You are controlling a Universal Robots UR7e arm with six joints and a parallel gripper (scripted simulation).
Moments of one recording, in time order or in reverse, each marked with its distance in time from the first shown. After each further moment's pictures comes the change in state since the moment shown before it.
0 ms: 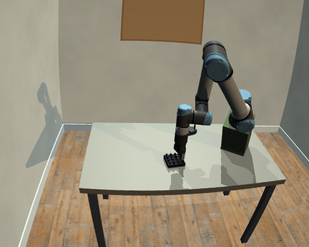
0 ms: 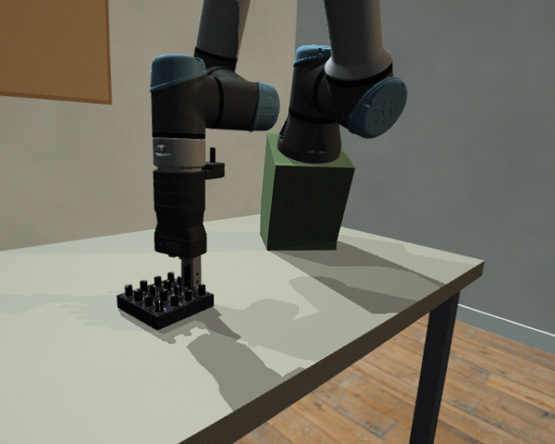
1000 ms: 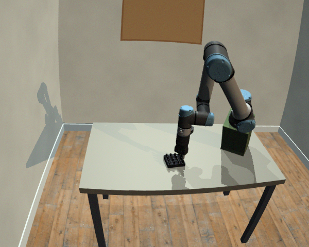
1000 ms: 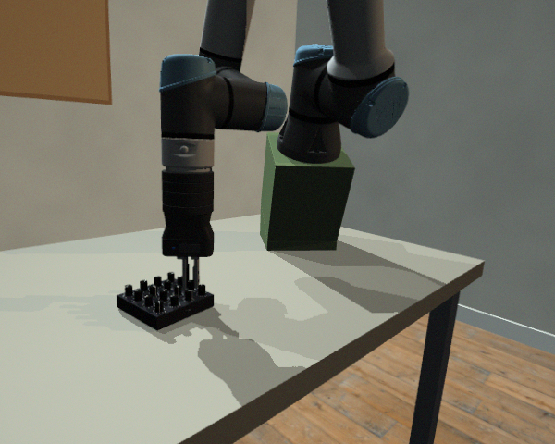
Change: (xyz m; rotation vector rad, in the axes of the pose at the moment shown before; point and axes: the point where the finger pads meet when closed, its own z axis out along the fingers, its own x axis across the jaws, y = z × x) arm 0.000 0.000 0.000 0.000 -0.004 -0.542
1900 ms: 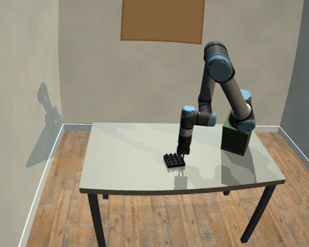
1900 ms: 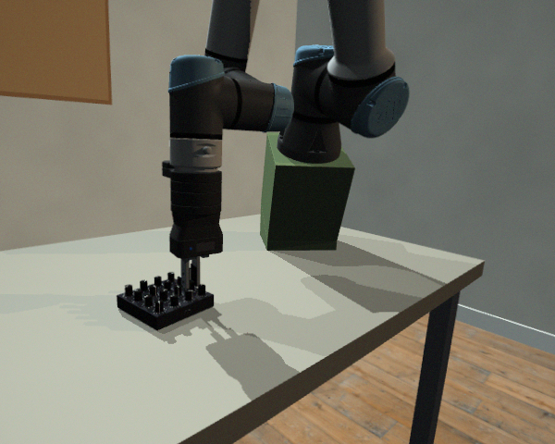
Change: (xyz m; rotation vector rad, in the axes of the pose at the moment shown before) arm -0.001 0.000 0.000 -0.001 0.000 -0.512
